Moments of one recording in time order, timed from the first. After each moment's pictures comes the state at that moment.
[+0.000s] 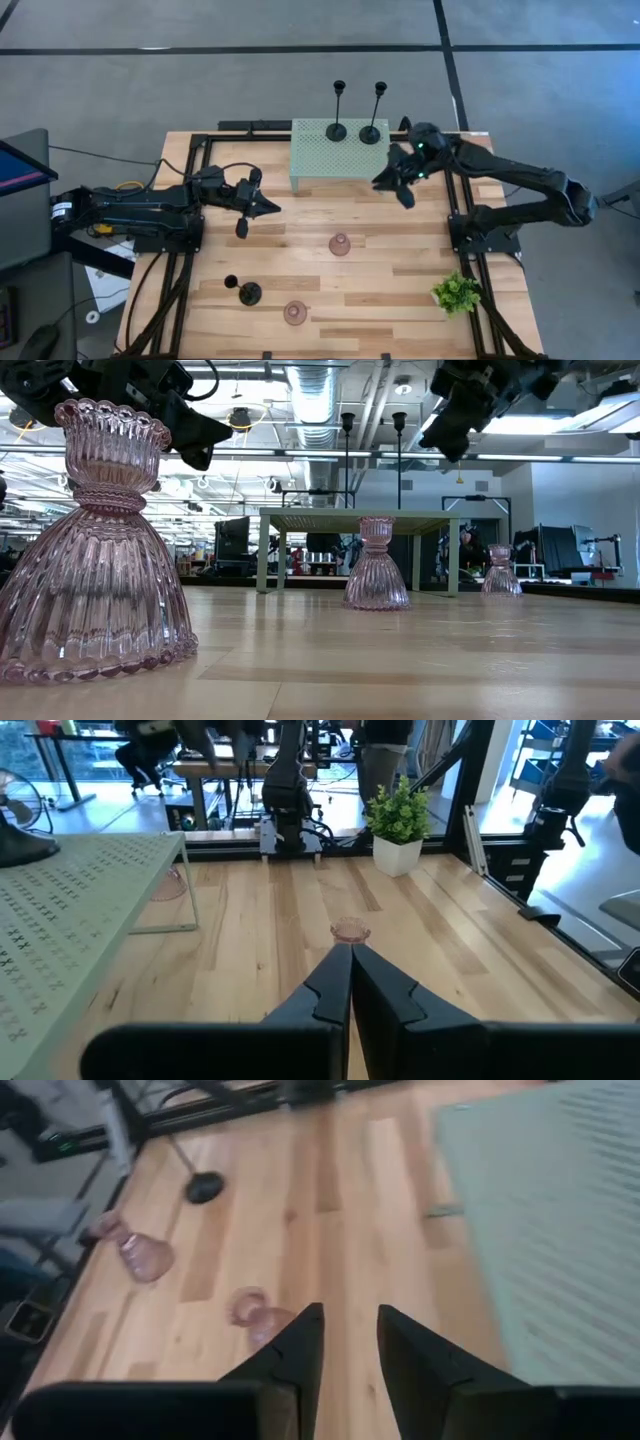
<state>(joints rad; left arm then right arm) 0.25 0.71 0.31 0.42 0.42 0.09 -0.45 1.10 0.90 -0.47 -0.50 -0.11</state>
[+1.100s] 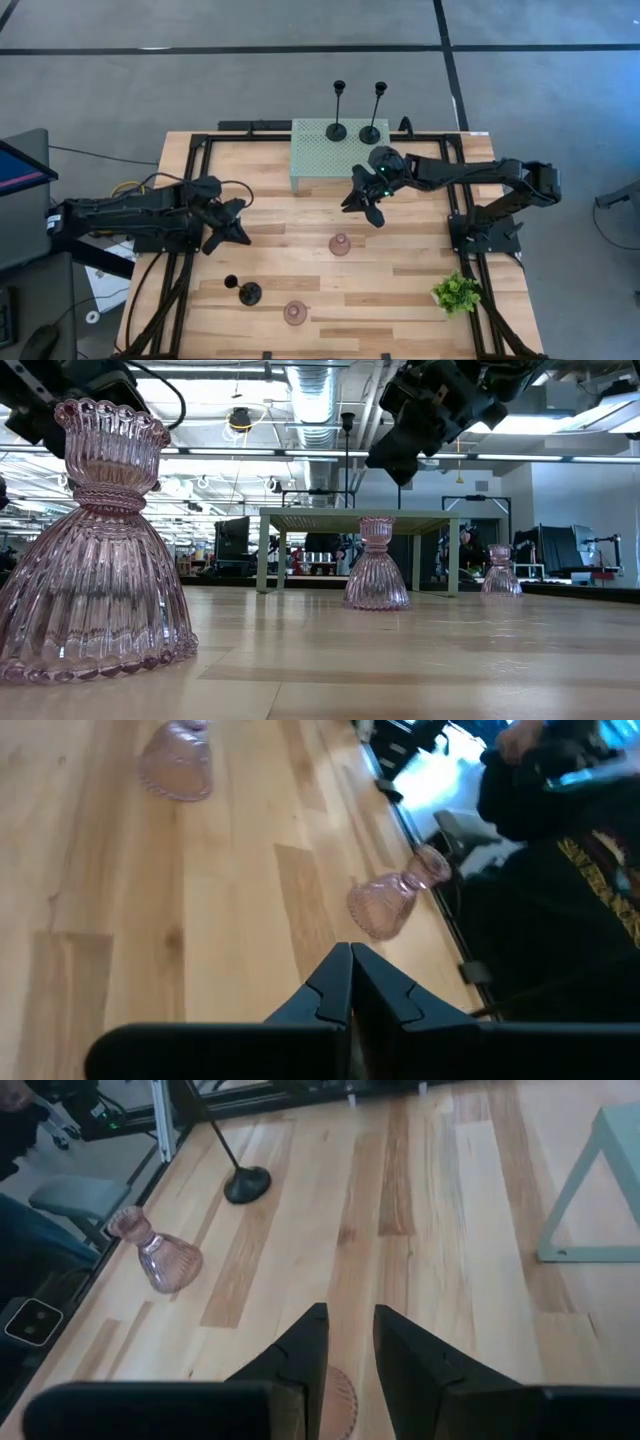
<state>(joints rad) 0.19 0.41 0.31 -0.31 0.68 -0.12 -0.25 1.42 0.90 -0.11 -0.50 -0.05</state>
